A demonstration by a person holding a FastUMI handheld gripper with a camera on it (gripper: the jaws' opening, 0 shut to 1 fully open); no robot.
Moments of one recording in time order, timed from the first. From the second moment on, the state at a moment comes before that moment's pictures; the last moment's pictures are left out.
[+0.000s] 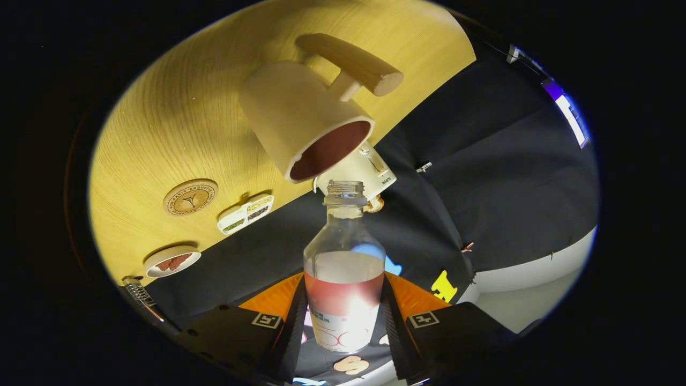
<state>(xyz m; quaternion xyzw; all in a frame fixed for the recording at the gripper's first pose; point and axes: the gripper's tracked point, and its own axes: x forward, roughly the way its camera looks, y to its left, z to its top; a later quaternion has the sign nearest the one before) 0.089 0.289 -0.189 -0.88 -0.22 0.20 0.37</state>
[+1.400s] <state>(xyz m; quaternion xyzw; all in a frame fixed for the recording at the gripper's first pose) 0.047 0.244 -0.236 -0.48 0.10 0.16 0.86</state>
